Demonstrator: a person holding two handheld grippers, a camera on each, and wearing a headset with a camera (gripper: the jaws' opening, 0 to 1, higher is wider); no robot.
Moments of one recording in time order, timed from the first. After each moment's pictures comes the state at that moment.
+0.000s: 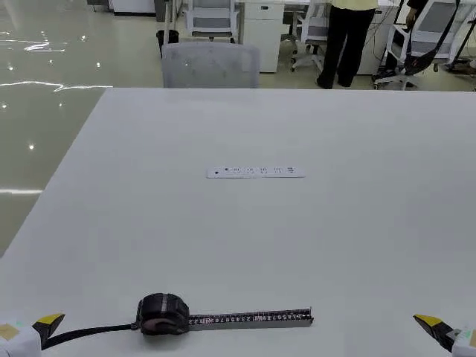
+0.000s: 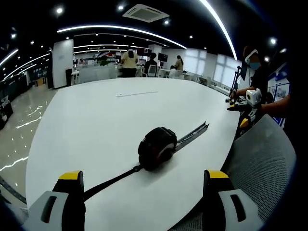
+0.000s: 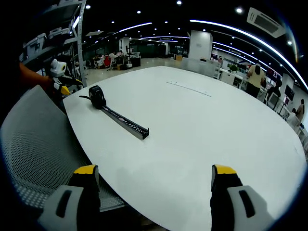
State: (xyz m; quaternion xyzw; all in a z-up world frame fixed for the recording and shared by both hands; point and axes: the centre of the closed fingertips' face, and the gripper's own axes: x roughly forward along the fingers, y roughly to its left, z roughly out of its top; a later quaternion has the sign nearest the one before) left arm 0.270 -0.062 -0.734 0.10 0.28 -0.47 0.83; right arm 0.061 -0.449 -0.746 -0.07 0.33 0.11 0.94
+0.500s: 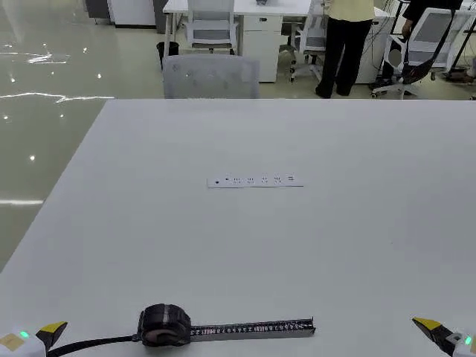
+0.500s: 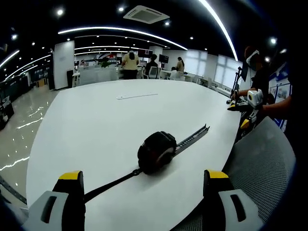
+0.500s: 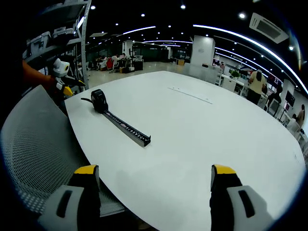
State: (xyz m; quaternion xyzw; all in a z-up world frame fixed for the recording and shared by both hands) left arm 0.279 -0.062 -0.737 0.09 0.28 -0.47 0.83; right arm 0.068 -0.442 -0.731 -0.08 0.30 0.12 0.94
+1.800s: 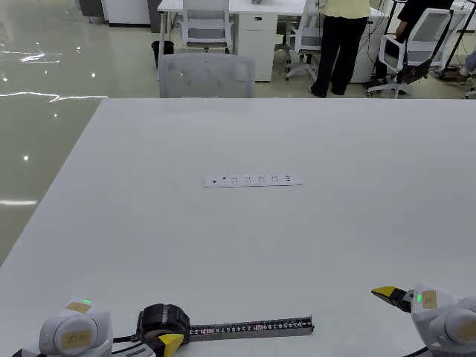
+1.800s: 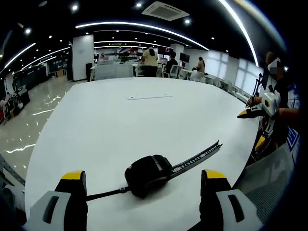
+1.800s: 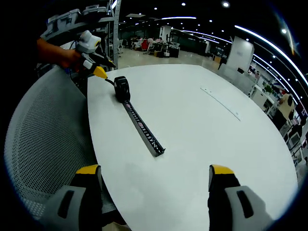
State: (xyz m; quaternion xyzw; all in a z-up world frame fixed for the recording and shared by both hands) left arm 0.285 -0.121 -0.726 0.08 0.31 -0.37 0.87; right arm 0.115 -0.415 -0.721 -0.18 0.36 0.27 0.88
